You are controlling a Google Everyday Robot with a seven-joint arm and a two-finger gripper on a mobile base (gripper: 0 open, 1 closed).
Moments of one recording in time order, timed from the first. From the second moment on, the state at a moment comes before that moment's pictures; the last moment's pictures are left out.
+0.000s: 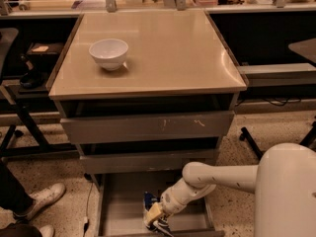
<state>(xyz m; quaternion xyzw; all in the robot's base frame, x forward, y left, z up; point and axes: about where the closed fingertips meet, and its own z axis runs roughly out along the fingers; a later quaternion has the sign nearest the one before) 0.411 0.020 0.345 0.14 -0.90 -0.40 0.11</state>
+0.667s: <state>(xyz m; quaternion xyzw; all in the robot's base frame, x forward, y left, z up) 0.420 0.027 0.321 0.13 -0.89 -0.42 0.10</state>
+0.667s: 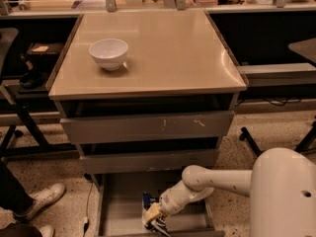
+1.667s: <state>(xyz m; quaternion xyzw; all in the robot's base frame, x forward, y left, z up) 0.481 0.048 0.242 0.08 -0.88 -0.47 0.08</state>
